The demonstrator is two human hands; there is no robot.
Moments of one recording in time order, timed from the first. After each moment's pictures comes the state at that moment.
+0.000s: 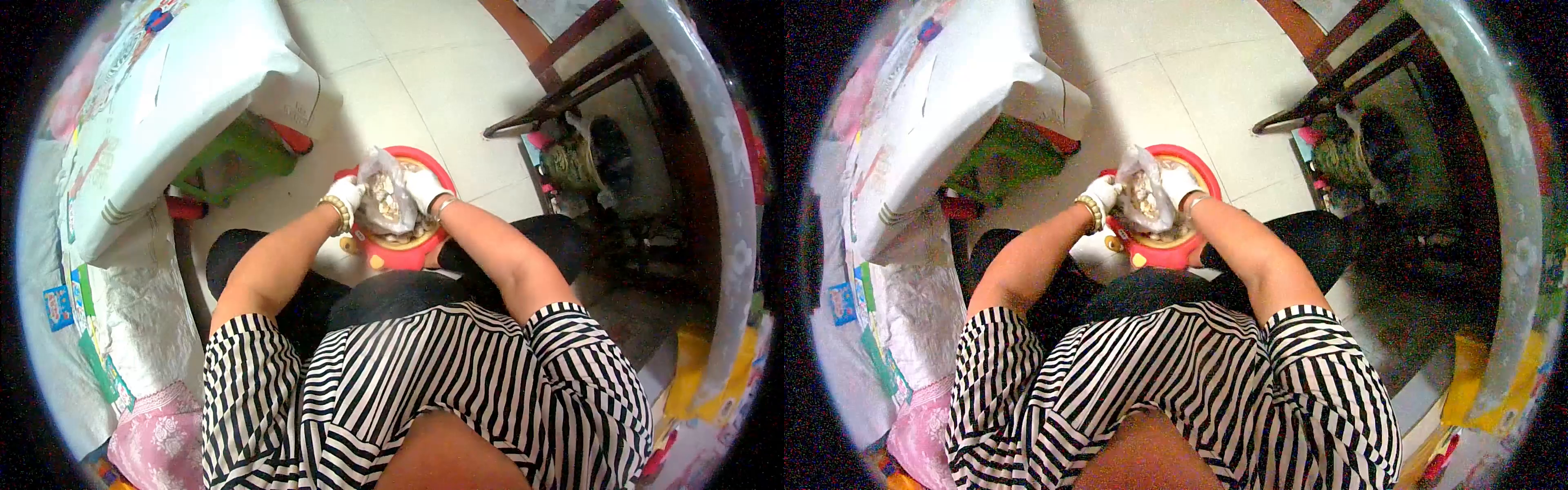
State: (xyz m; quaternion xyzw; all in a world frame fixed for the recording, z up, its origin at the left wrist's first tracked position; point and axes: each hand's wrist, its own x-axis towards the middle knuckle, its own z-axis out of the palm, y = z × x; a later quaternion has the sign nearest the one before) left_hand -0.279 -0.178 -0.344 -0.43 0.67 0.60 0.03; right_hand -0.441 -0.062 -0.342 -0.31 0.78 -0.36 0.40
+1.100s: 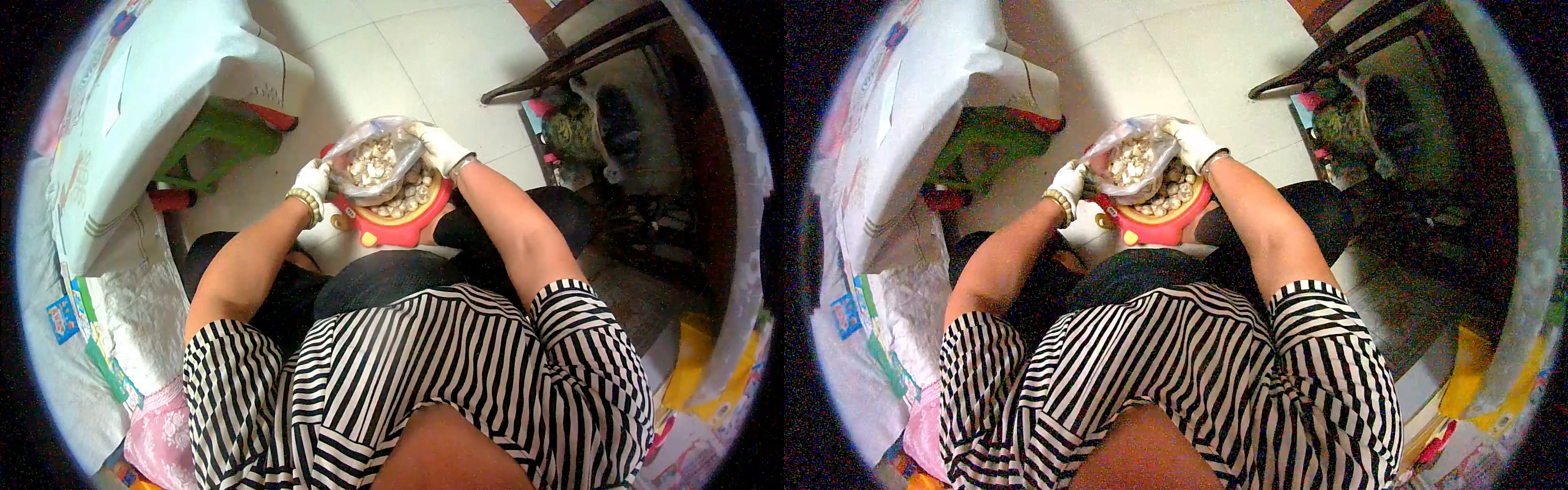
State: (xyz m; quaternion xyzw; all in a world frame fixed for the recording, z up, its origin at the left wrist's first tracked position) left_hand -0.254 -0.183 -0.343 -0.53 0.50 0.68 -0.03; right_hand -0.488 -0.057 -0.323 0.00 0.54 -0.60 0.59
